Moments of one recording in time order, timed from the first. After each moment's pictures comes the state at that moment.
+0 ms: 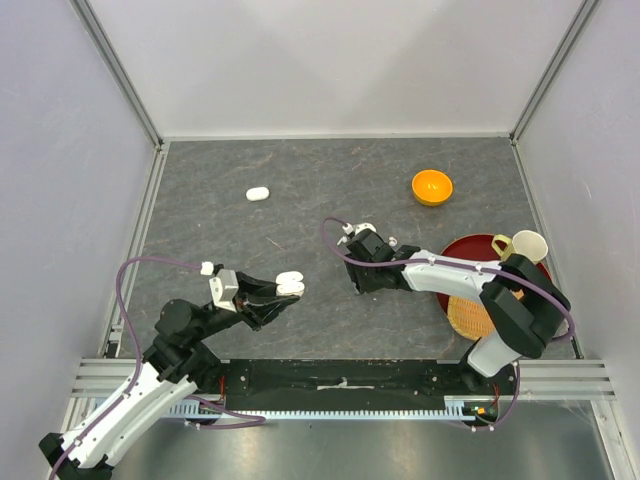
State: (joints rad) left arm -0.71 0.19 0.22 0.22 0.45 -0.24; right arm 0.82 1.57 0.86 -0.33 0.17 0.43
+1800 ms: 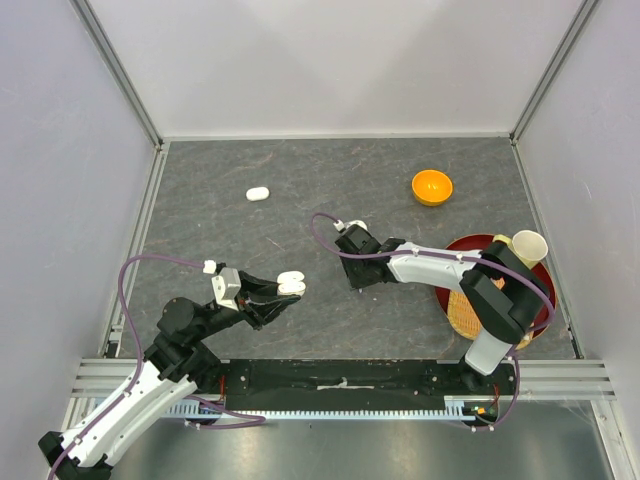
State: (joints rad) left arm -0.71 0.21 0.22 0.21 0.44 -0.24; right arm 0.83 1.70 0.97 -0.37 0.17 0.46
